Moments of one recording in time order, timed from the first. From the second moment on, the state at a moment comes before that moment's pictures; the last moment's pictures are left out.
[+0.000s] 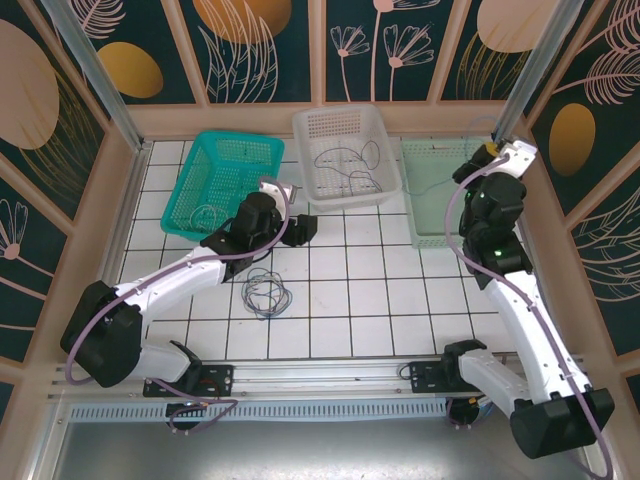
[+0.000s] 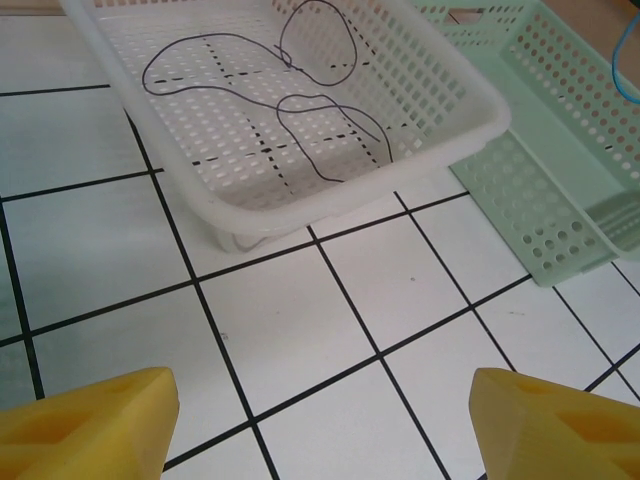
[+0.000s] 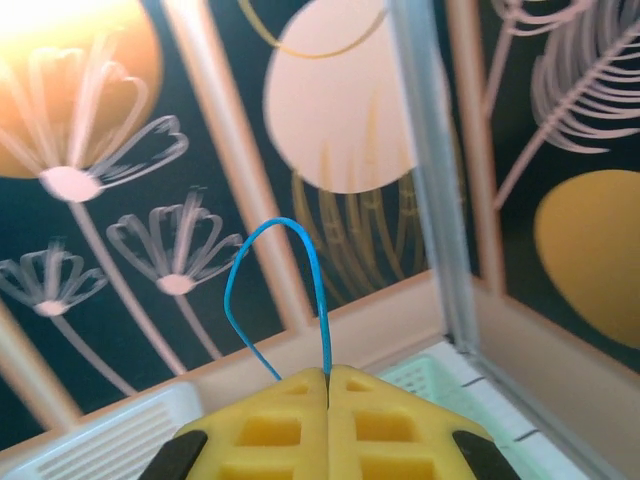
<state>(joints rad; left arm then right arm) -0.65 1.39 0.86 0.02 0.03 -0.36 0.19 0.94 0.93 0.06 0.50 0.24</state>
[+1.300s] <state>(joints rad) -0.65 1.32 0.73 0.02 -0.12 -0.45 -0.01 1.35 0.94 -0.14 -0.01 0.35</state>
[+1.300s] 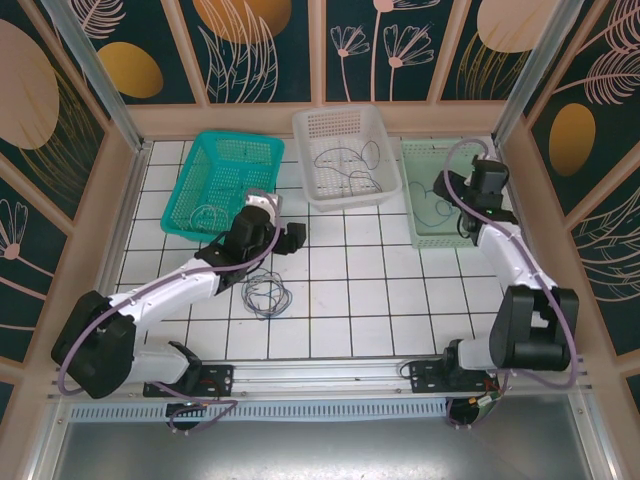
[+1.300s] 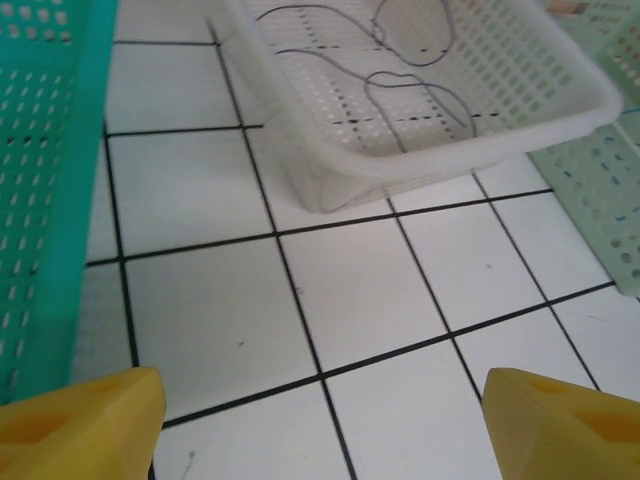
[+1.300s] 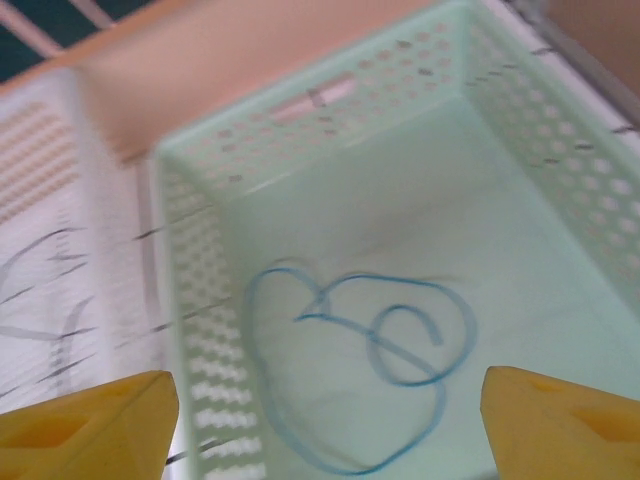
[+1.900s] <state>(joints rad) -0.56 1.16 0.60 -0.07 -0.23 -0.62 0.64 1.36 0.81 -0.09 -0.28 0.22</state>
